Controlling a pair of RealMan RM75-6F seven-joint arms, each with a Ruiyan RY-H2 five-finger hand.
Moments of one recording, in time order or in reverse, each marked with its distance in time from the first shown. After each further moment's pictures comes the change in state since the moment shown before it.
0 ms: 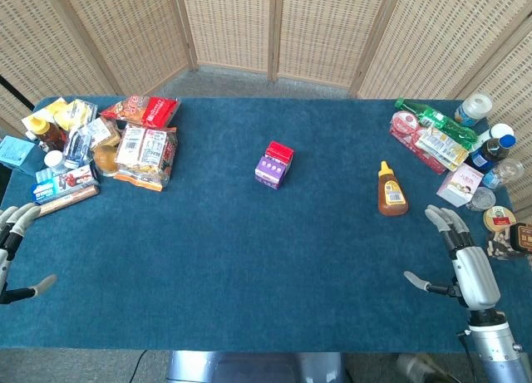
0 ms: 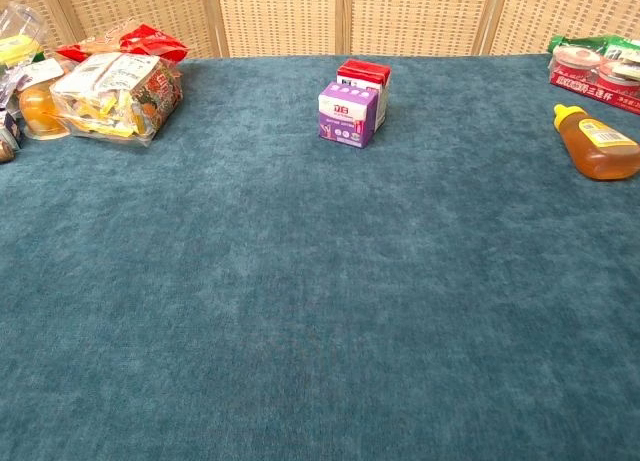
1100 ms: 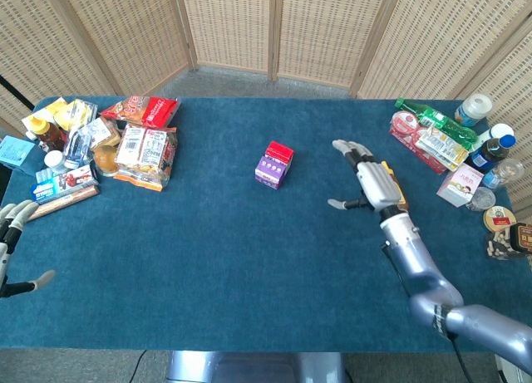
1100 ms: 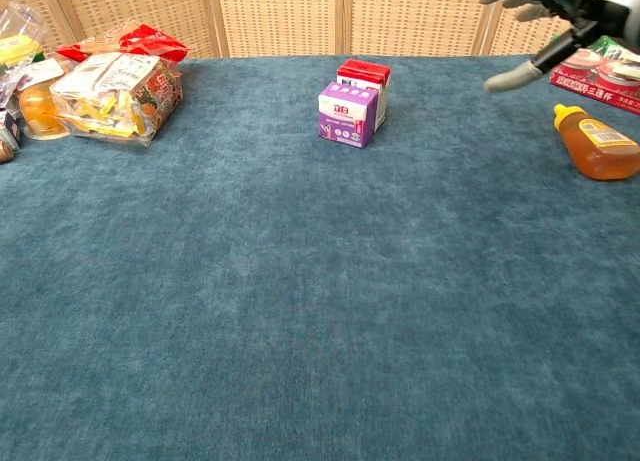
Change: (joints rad) left arm -0.027 -0.015 -0.020 0.011 -0.075 -0.059 0.009; right arm 0.529 -0.257 0.280 0.271 0.376 -0.620 -0.104
